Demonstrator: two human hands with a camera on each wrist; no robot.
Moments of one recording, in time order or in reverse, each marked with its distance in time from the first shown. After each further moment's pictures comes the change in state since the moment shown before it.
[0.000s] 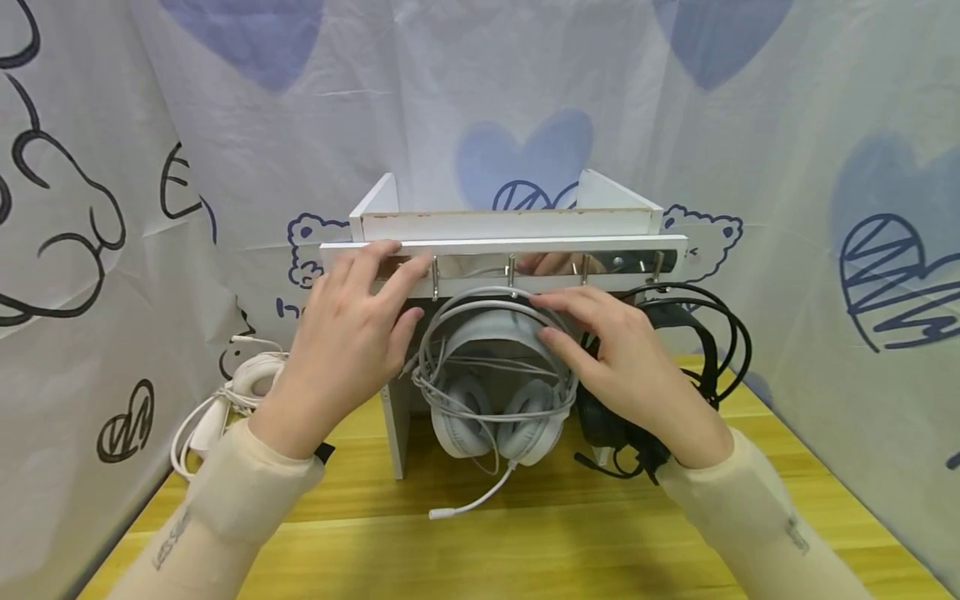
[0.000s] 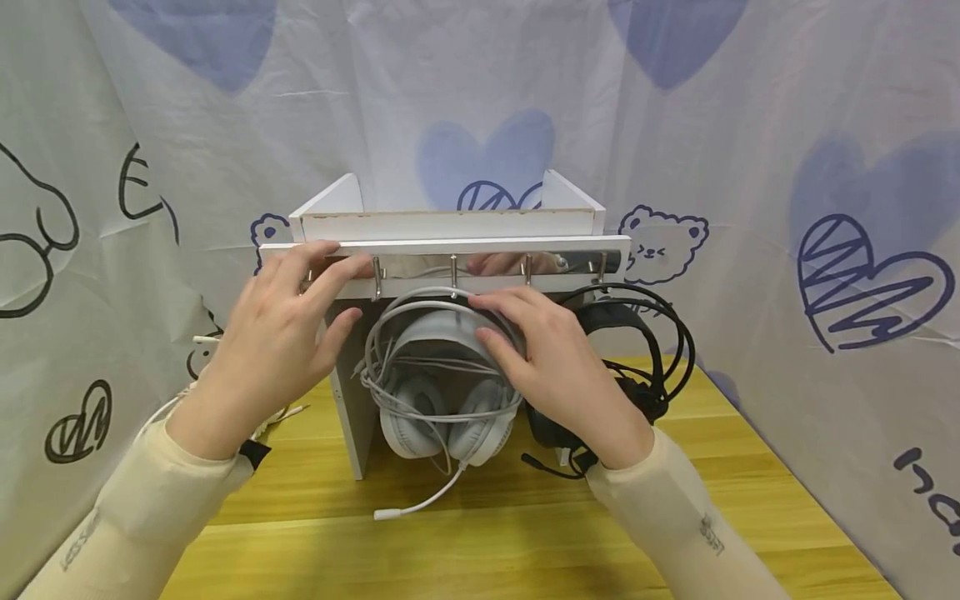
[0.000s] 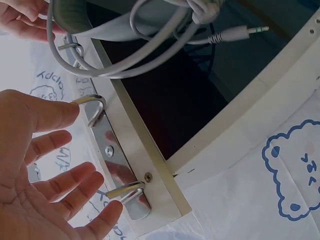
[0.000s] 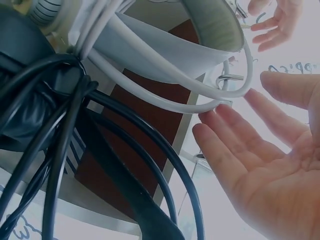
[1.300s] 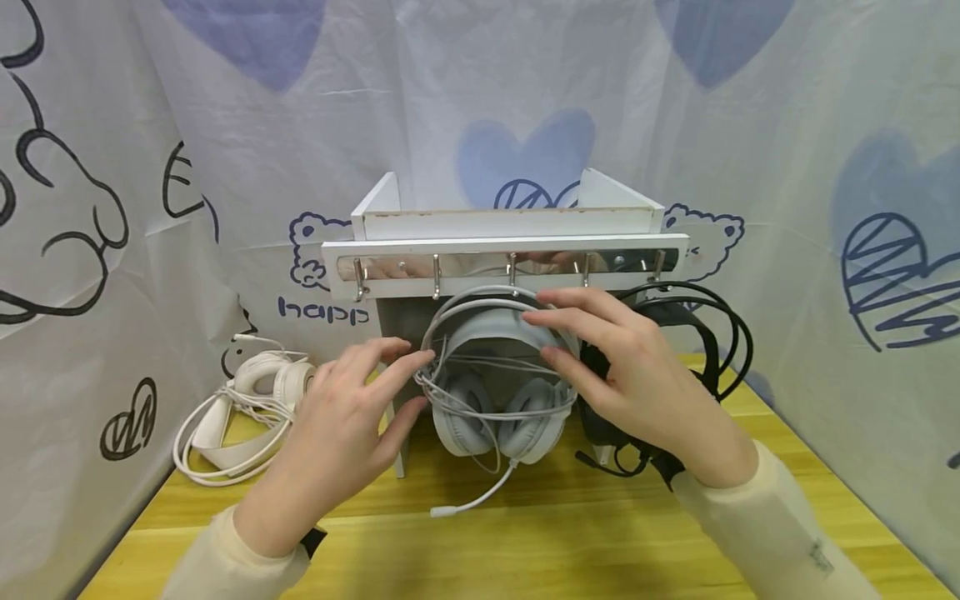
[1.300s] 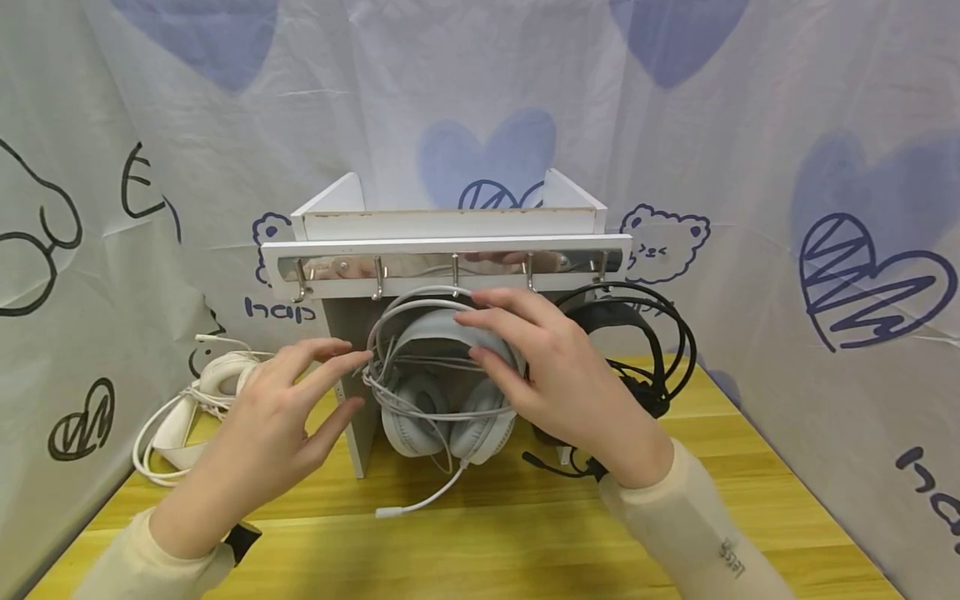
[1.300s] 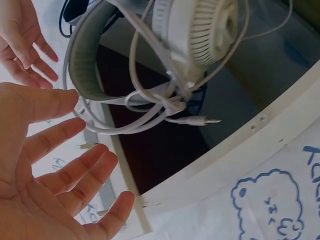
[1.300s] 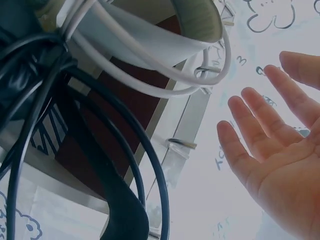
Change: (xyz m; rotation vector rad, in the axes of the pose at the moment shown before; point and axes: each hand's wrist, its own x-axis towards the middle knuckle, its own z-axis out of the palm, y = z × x) left_hand -0.069 0.021 0.004 -0.140 -0.089 -0.022; right_hand -0.009 -0.015 -0.010 -0.056 0.057 -0.289
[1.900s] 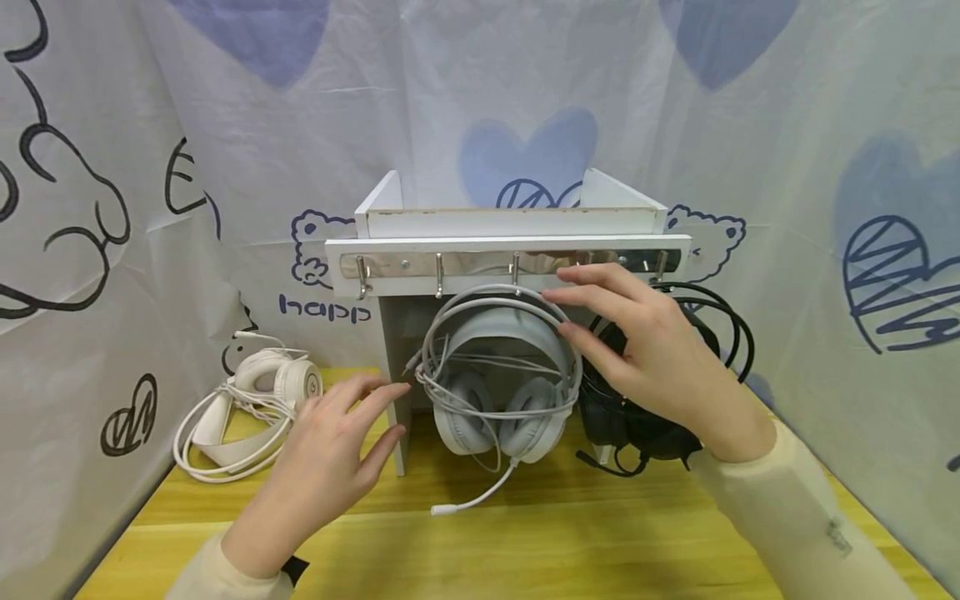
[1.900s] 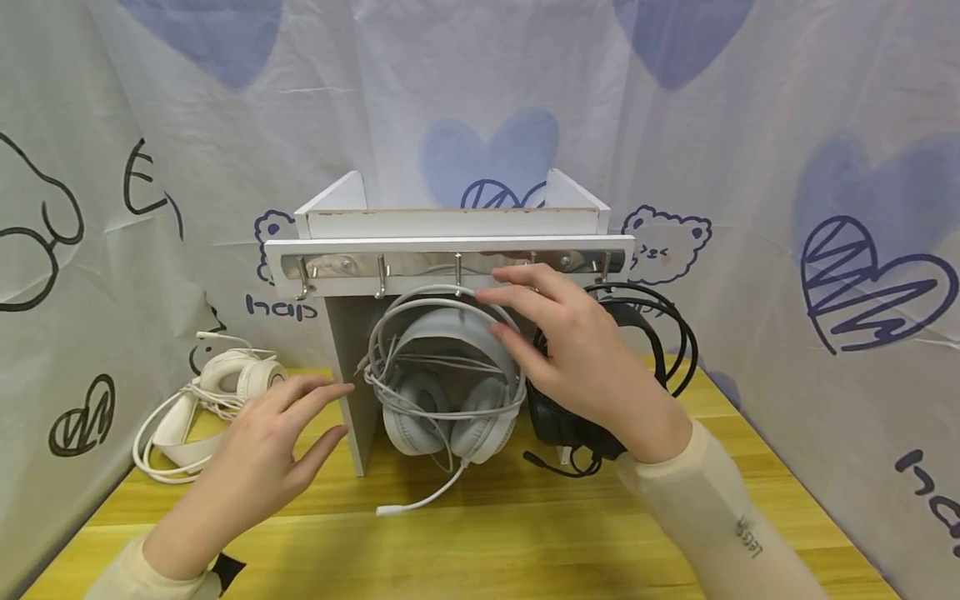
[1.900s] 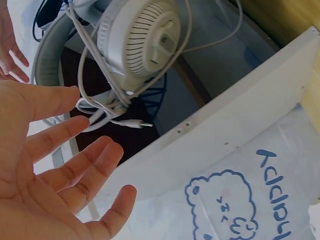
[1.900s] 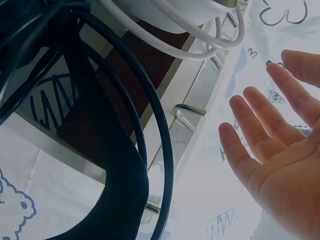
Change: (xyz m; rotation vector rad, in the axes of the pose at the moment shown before) left_hand -0.039 -0.020 0.019 0.010 -0.048 -0.073; right_hand 0.009 0.013 -0.014 -0.059 0.011 -0.026
